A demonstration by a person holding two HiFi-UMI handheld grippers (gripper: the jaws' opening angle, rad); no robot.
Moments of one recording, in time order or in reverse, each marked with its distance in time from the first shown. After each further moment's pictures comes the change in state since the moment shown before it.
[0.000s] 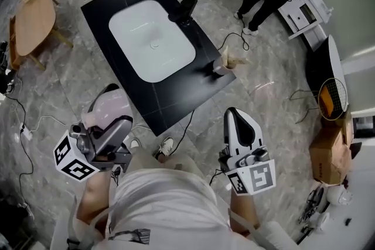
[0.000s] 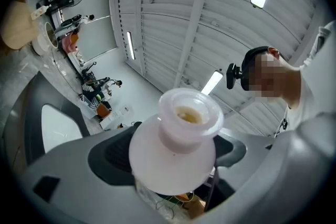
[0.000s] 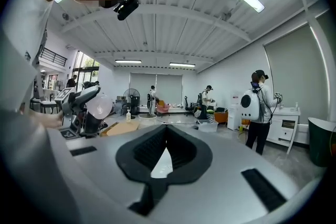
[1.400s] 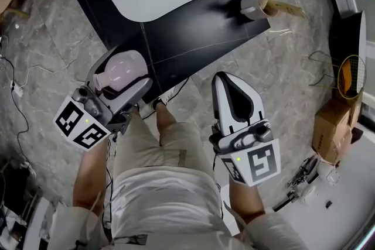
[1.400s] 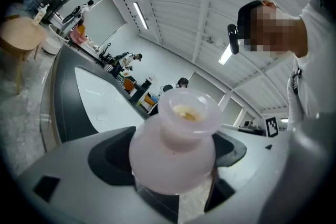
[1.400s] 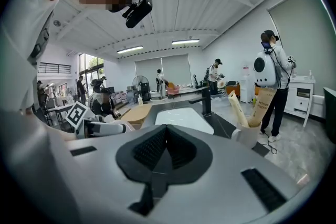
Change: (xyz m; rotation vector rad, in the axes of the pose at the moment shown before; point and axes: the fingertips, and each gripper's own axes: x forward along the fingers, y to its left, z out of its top) left arm -0.029 0.153 -0.202 0.067 0.382 0.263; right arm 0.061 0.011 -0.158 0.127 0.201 0.152
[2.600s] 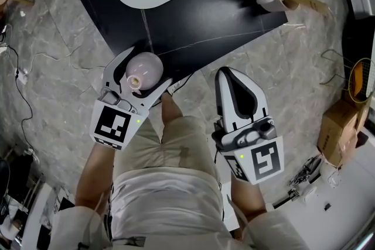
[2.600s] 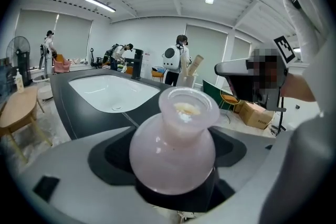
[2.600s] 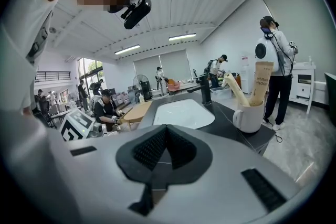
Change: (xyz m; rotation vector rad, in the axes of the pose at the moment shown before) left arm 0.039 0.022 -0.119 0.414 0.404 0.219; right arm 0.014 -0.033 -0.058 0.075 0.037 0.028
